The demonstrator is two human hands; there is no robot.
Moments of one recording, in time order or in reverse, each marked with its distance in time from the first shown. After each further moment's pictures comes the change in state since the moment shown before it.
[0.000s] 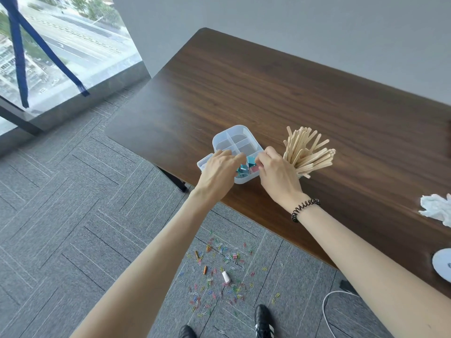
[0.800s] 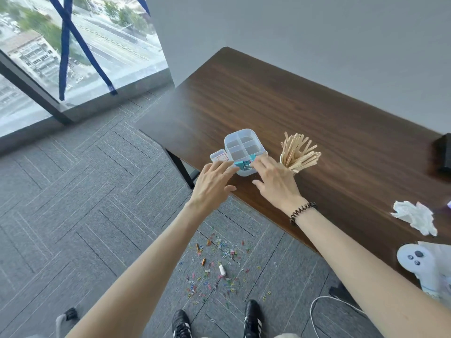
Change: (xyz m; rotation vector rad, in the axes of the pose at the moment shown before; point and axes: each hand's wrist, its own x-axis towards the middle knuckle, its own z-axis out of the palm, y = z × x) left_hand -0.084 0.020 -0.035 0.093 -0.001 -0.088; right_hand -0.051 -0.028 -0.057 -0.145 -0.044 -0.266
